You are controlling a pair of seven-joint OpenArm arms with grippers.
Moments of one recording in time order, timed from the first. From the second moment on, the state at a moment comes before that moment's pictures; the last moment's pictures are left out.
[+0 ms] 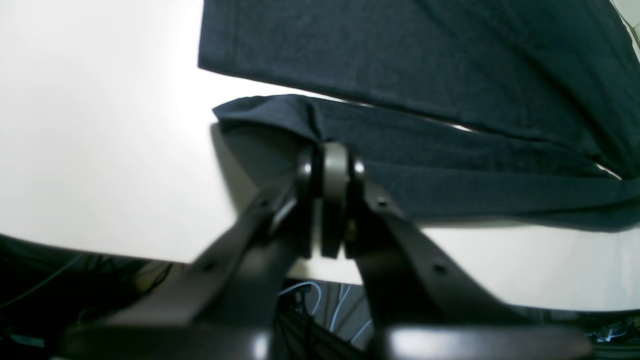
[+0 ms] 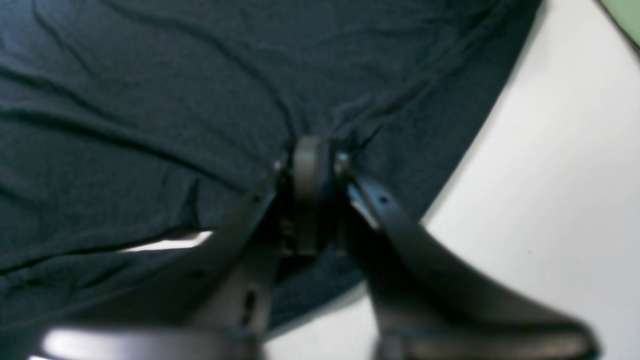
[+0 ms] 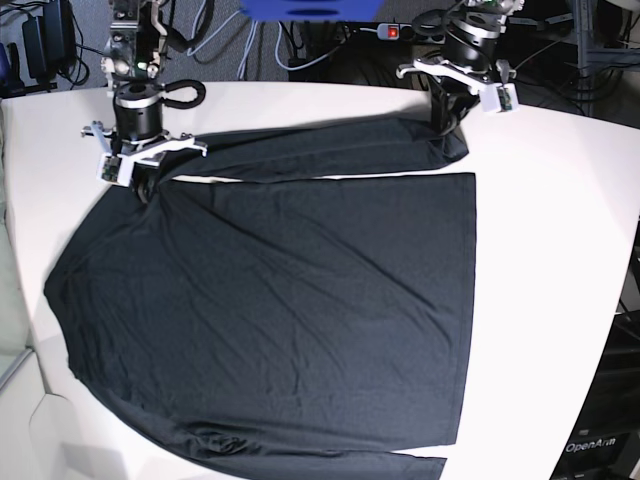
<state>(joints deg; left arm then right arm) 41.6 -9.4 1.7 100.5 -28.1 -5.1 -3.1 -26.8 0.8 9.7 98.1 7.5 0.0 -4.9</state>
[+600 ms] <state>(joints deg) 41.6 -9.4 1.7 100.4 -28.1 -5.1 -3.1 -27.1 -0.7 9.5 95.8 7.5 0.0 -4.9</state>
